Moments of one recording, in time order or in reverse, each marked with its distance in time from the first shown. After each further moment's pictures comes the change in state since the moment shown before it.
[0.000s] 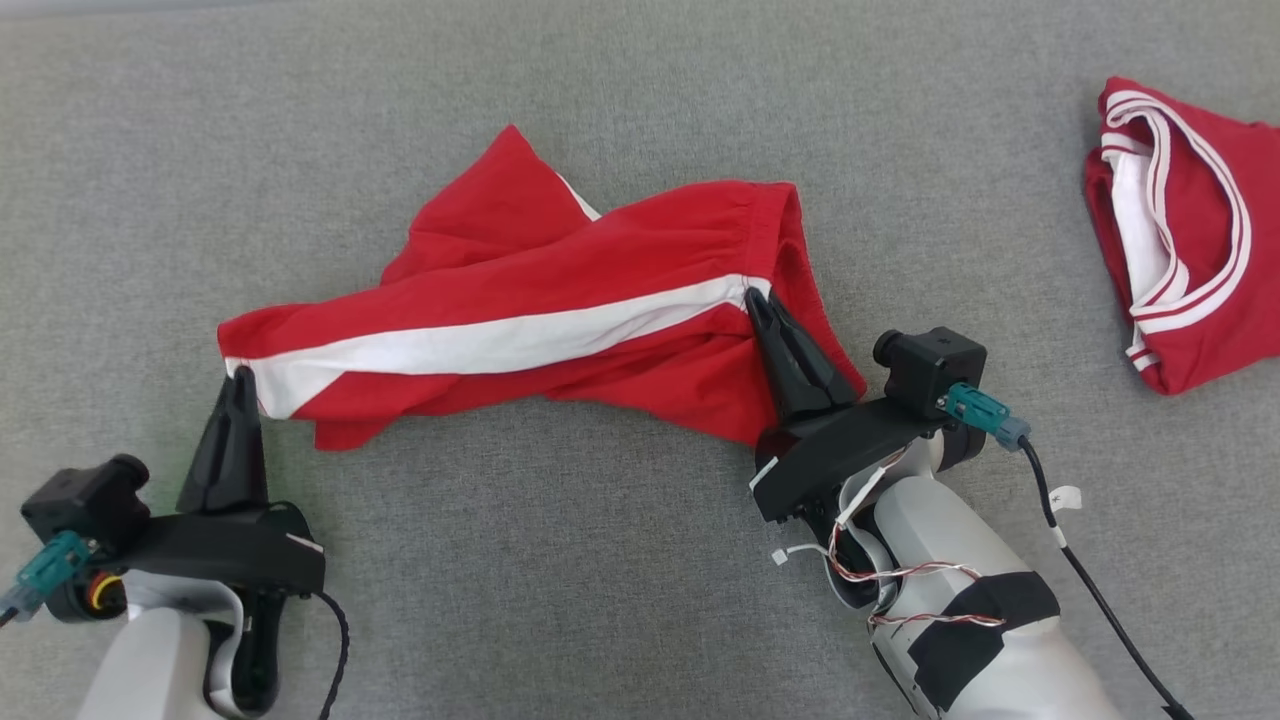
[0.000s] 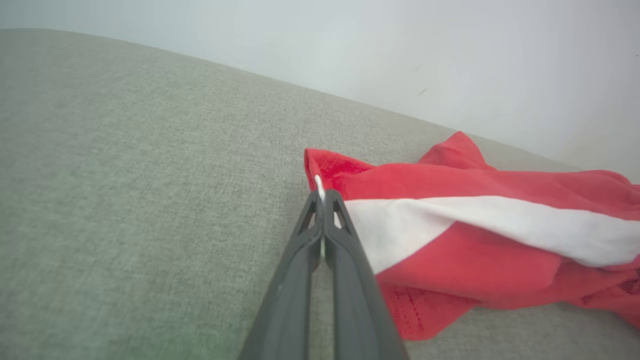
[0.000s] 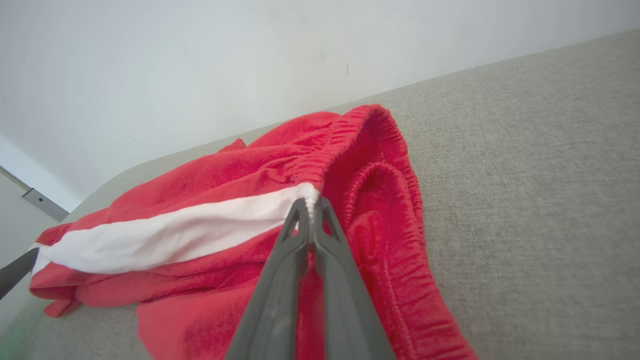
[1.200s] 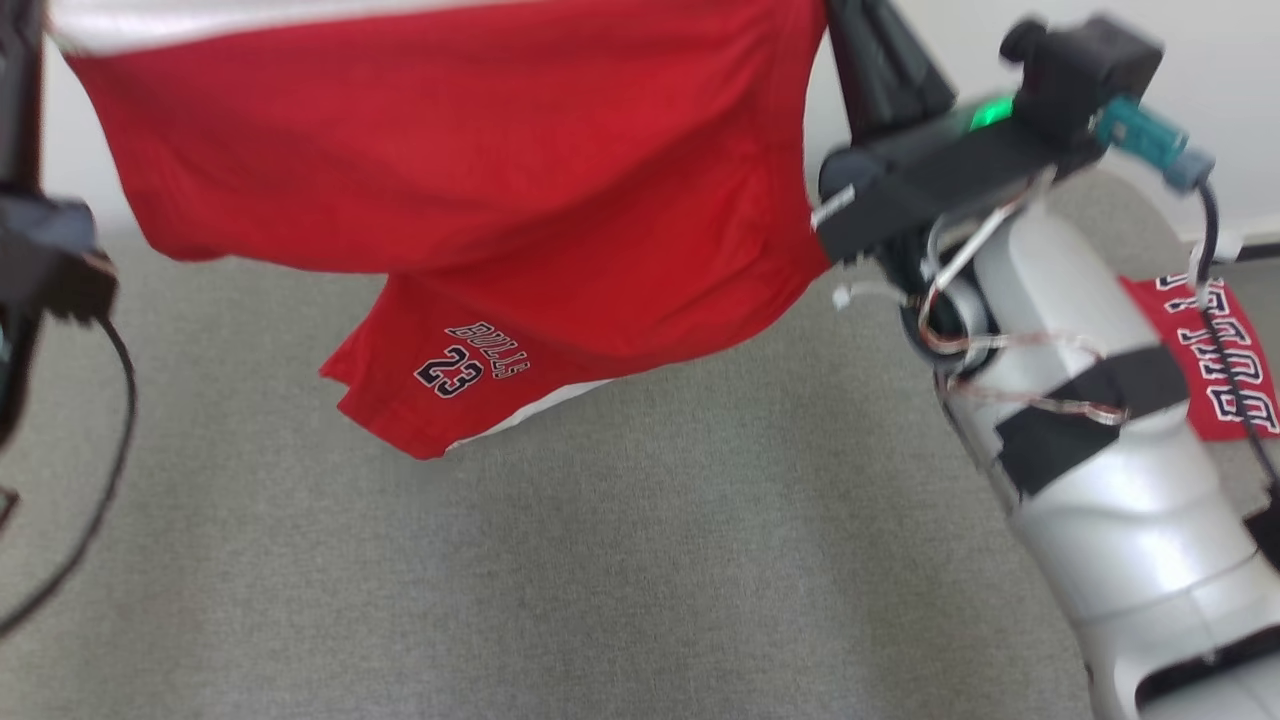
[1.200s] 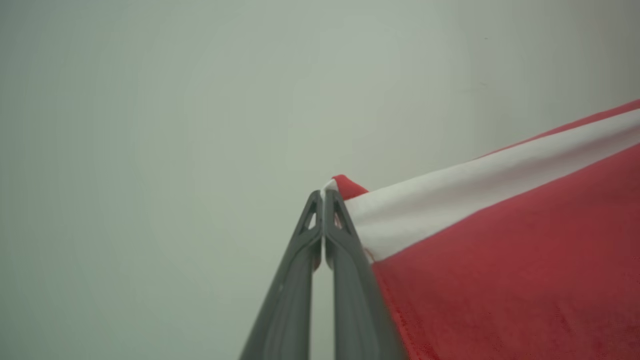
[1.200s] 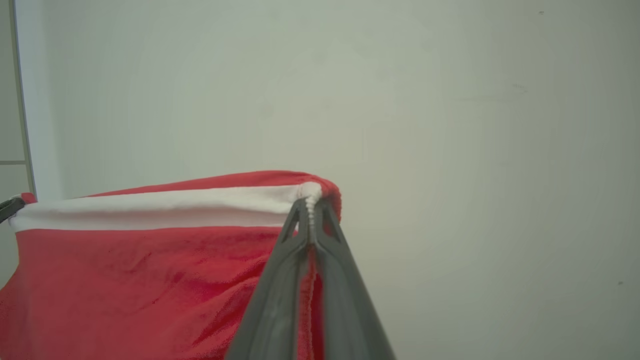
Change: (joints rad) left arm -0.454 0.374 -0.229 -0.114 0.050 0.000 0.035; right arm -0.338 -0.103 -0.006 -0.138 0.018 0.000 0.070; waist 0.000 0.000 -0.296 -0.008
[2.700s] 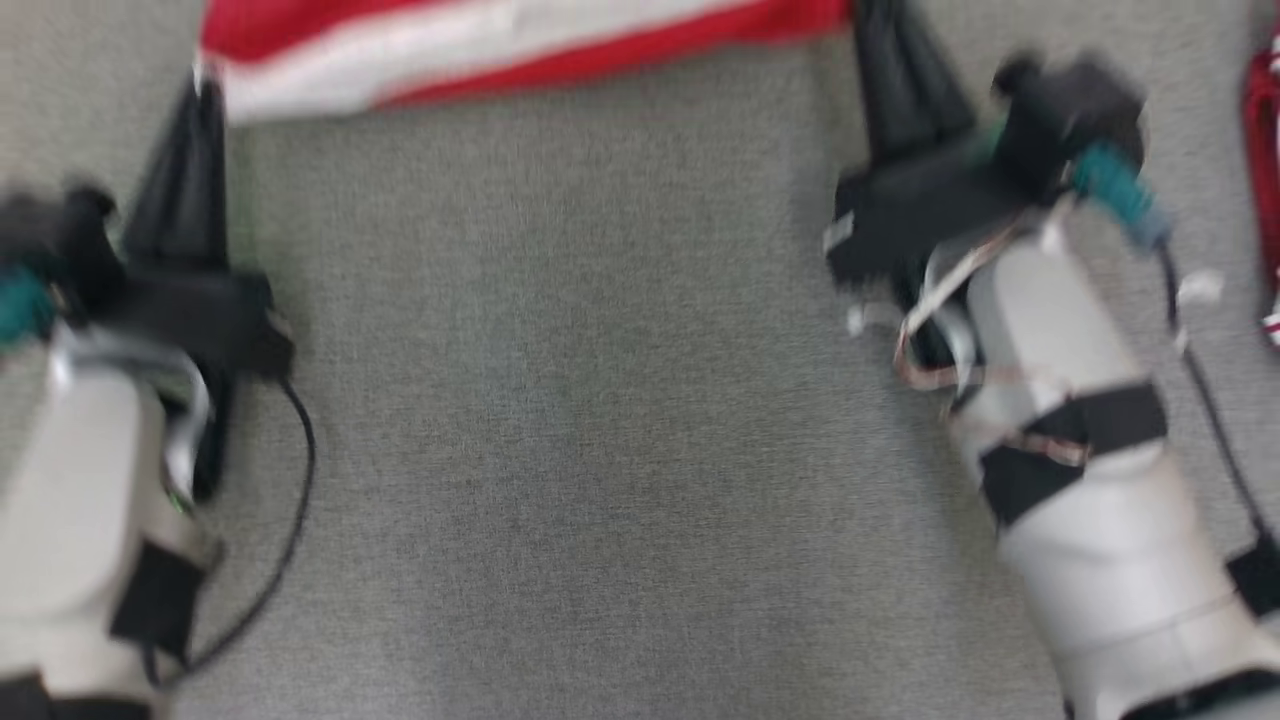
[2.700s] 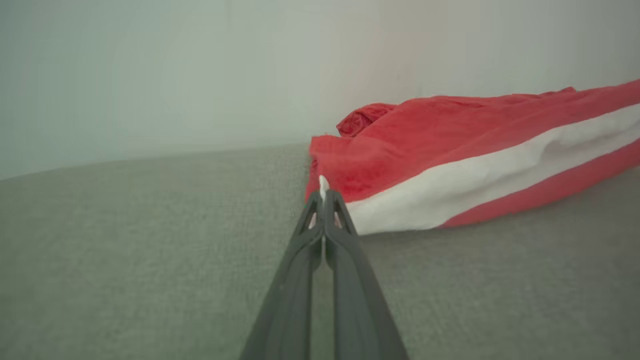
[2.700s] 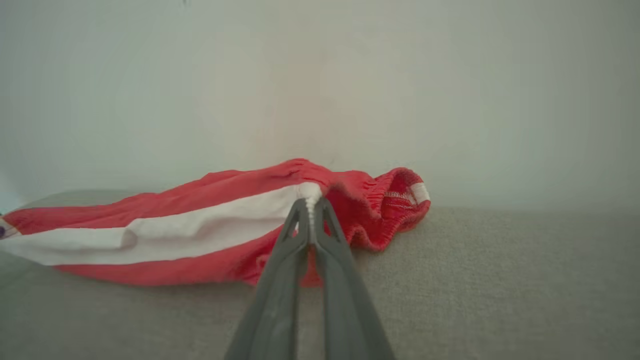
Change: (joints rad) left arm 0.028 -0.273 0.095 0.159 0.140 0.000 -0.035; right arm 0.017 0.041 -0.133 0.035 -0.308 0.003 -0.070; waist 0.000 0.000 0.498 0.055
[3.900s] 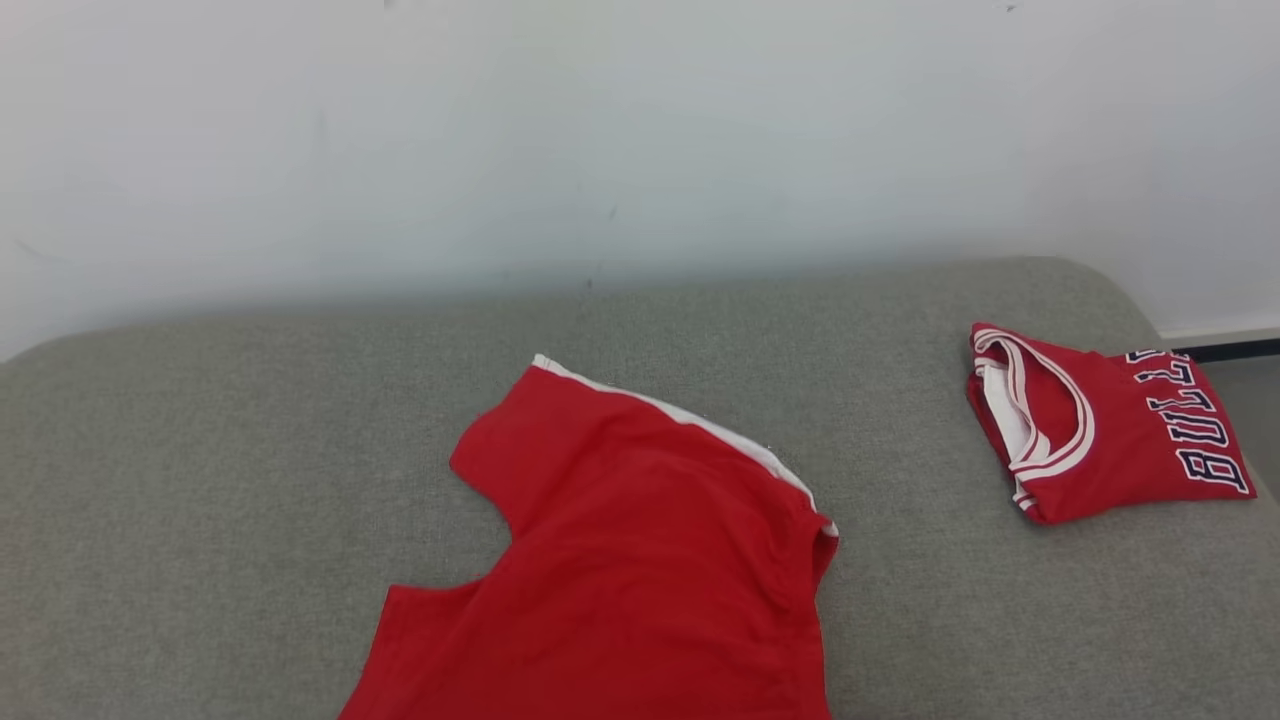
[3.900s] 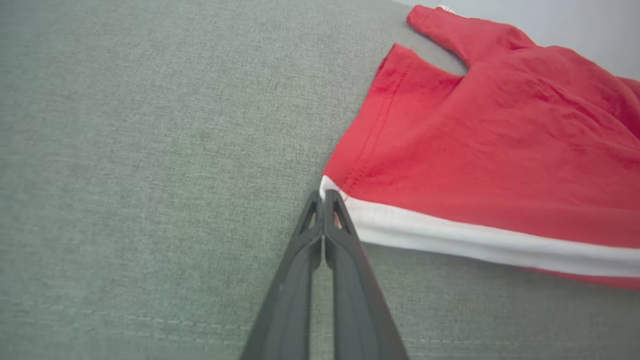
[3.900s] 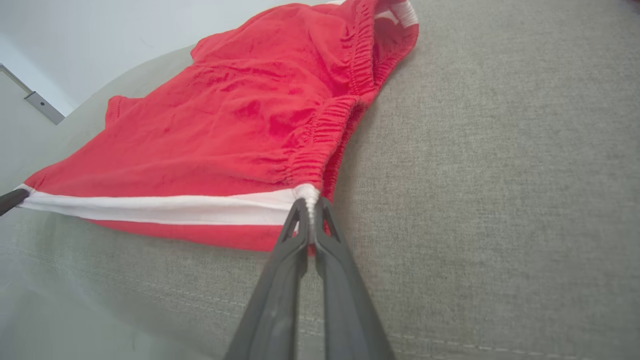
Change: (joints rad) left arm 0.925 -0.184 0.179 0.047 -0.015 0.000 0.000; right arm 1.030 -0.035 0.144 -0.056 0.201 0.000 0.000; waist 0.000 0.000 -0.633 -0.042
